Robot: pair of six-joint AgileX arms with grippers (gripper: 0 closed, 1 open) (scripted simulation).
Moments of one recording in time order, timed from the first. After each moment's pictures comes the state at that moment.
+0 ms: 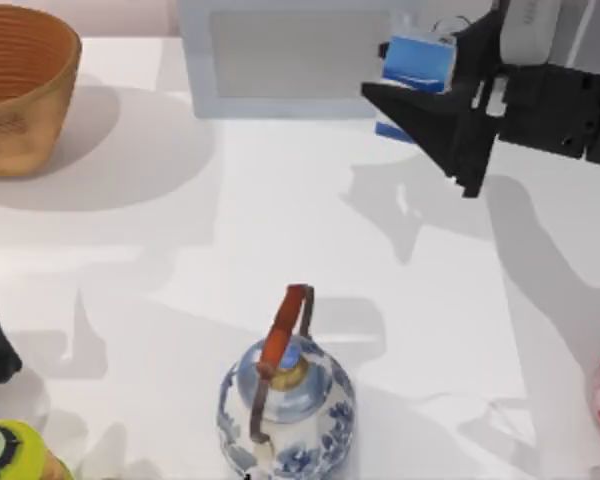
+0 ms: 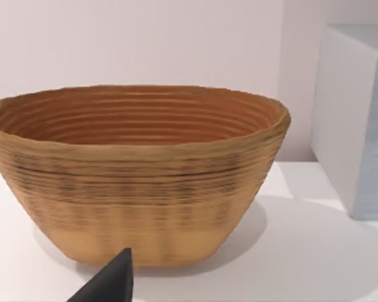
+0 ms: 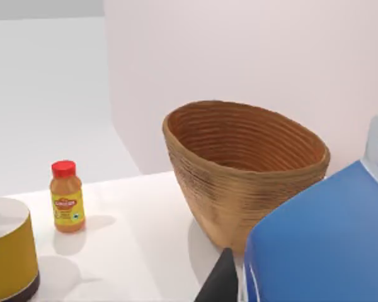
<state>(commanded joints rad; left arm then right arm) 0.00 0.00 0.00 0.00 0.00 0.00 0.32 1.65 0.87 0.81 -0.87 0.03</state>
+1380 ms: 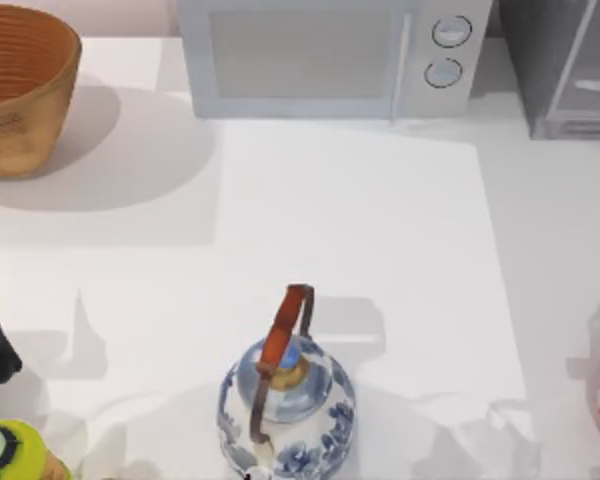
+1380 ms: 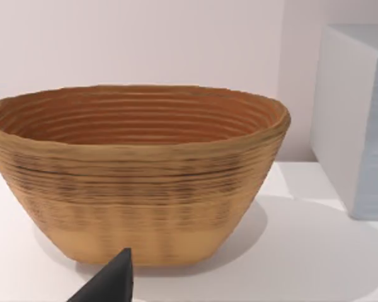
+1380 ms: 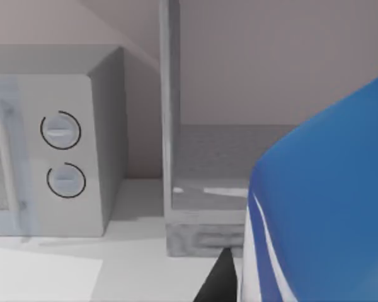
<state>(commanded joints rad) 0.00 0.00 0.00 0.00 0.00 0.00 0.00 0.00 0.00 0.00 0.00 0.00</state>
